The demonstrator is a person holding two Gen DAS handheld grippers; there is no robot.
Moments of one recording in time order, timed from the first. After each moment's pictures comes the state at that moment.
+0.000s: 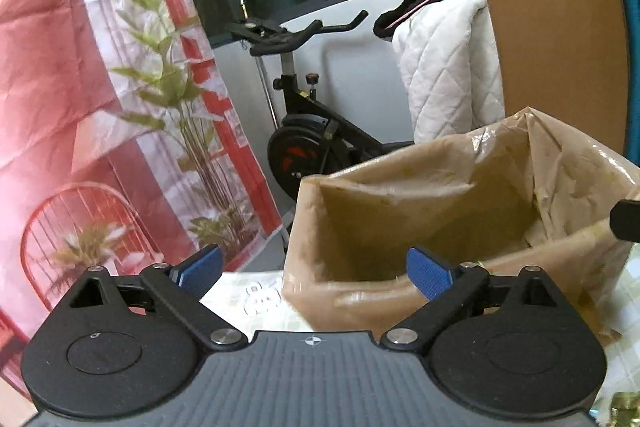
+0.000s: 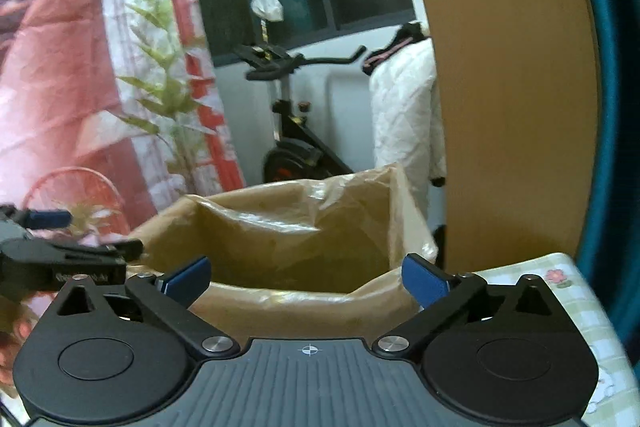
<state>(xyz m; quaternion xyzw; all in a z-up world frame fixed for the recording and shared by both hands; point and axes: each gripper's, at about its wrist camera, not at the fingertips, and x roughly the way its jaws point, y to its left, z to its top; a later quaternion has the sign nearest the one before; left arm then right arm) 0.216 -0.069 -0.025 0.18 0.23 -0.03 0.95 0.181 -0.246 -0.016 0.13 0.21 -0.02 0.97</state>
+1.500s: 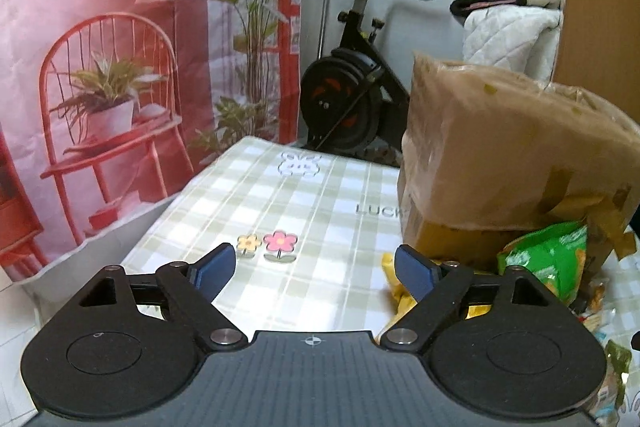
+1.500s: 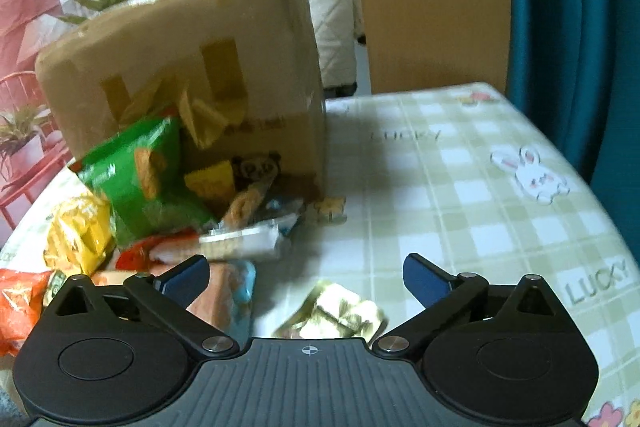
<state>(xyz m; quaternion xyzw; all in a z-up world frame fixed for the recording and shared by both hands) 0.149 0.061 -0.121 0.00 0.30 0.01 0.95 0.073 -0.248 -0.161 0.13 0.37 -0.11 0.91</state>
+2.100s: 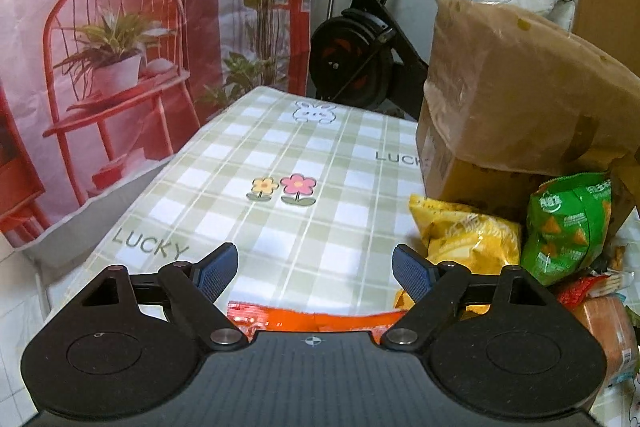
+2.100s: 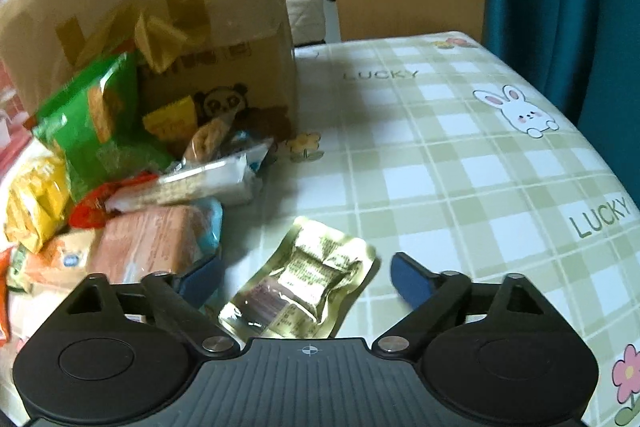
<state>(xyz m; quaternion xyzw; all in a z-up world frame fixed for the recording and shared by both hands) 0.141 0.084 -0.152 -0.01 0.35 0.01 0.94 0.077 -0.237 -0.201 0.14 0.43 -0.16 0.88</state>
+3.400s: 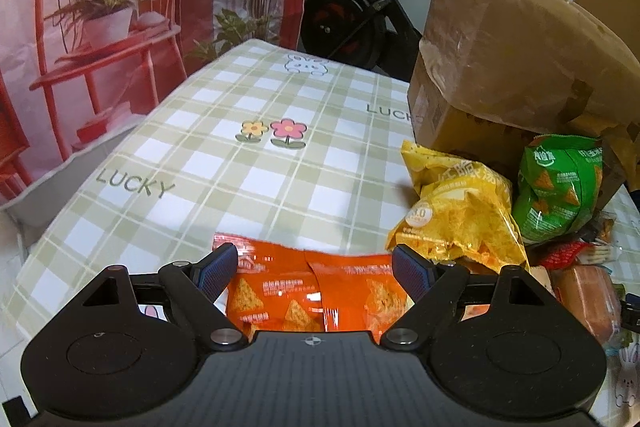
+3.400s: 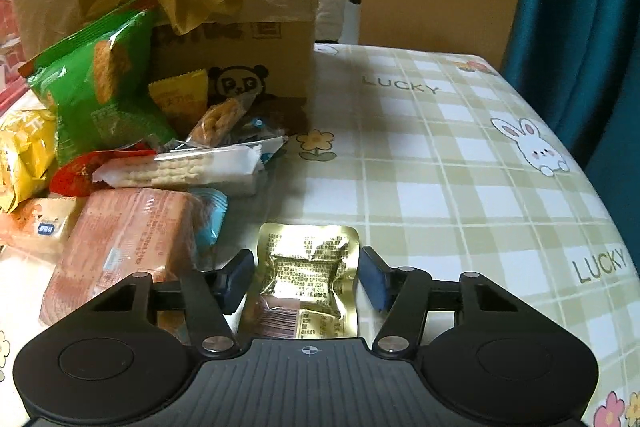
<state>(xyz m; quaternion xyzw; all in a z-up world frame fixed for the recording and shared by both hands) 0.128 0.091 -0.177 -0.05 0.40 -0.01 0.92 0.093 -0.228 -0.206 0.06 0.44 -0.15 0.89</state>
